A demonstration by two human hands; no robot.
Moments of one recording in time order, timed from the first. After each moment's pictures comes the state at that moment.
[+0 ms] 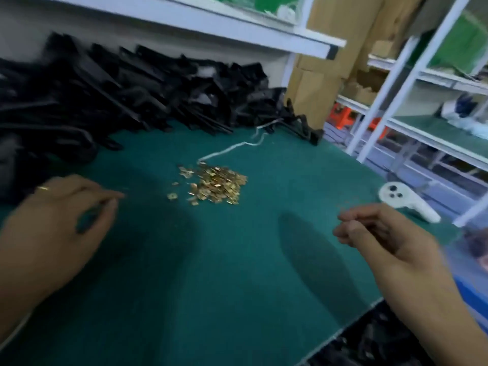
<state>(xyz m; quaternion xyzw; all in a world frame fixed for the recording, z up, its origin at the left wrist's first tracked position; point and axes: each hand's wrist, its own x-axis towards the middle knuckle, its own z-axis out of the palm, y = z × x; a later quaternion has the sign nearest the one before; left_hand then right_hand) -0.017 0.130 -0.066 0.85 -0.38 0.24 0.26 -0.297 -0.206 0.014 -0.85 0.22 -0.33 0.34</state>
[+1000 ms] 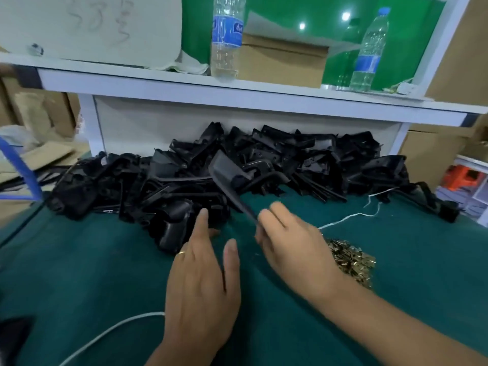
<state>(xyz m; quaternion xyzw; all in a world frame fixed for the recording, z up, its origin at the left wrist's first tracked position) -0.023 0.133 -0.038 0.86 -0.14 0.29 0.39 -0.010 -0.036 0.002 -0.90 -0.17 -0.39 0.01</state>
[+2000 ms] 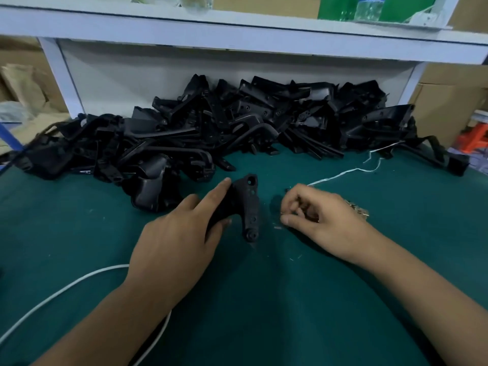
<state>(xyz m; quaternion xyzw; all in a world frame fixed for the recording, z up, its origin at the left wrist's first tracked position) -0.013 0.132 -0.046 0.94 -0.21 0.21 0.18 -0.031 -0.140 -0.035 -0.91 -0.14 -0.10 0.37</state>
